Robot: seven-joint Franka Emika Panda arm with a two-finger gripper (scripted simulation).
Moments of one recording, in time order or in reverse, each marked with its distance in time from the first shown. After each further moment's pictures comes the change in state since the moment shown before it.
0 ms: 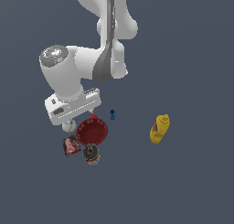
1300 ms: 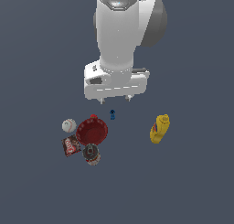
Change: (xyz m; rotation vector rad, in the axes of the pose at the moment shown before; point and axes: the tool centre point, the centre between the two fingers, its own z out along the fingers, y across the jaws) arm 0.077 -0.130 -0.107 0.000 -0.024 0.420
